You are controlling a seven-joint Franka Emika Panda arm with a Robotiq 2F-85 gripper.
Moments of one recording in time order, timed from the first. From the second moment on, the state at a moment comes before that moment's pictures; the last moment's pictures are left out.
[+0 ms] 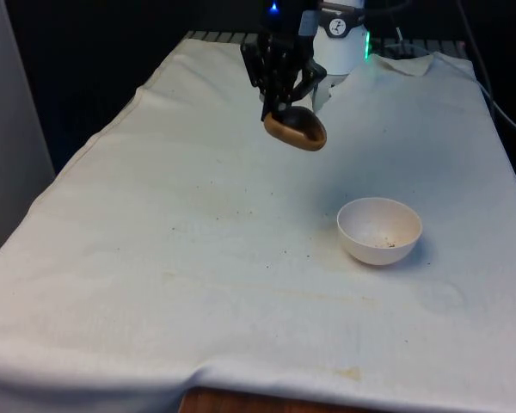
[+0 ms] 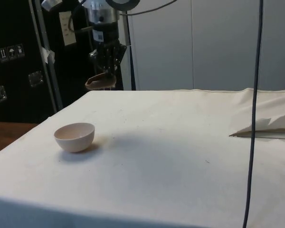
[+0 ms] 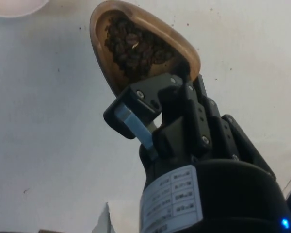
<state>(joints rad) 0.04 0.28 -0.11 -2.00 -0.21 2.41 0.59</state>
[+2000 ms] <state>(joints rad) 0.04 0.37 -0.04 -1.88 -0.21 2.41 0.30</state>
